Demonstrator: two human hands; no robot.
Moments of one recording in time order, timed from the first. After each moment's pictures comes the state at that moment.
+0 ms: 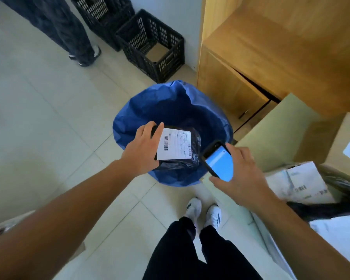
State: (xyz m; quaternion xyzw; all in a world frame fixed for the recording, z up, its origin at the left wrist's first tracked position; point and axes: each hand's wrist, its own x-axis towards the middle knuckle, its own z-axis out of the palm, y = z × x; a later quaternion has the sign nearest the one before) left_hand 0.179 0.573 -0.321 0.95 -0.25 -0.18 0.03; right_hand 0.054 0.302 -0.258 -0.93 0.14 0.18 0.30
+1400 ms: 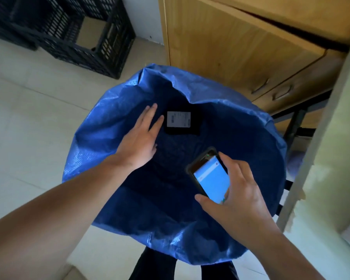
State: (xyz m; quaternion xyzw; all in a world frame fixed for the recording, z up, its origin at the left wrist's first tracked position) left_hand 0.409 0.547 -0.588 0.87 -0.44 -0.20 0.07; right_hand 0.181 0.390 -0.454 -0.82 0.37 0.19 0.39
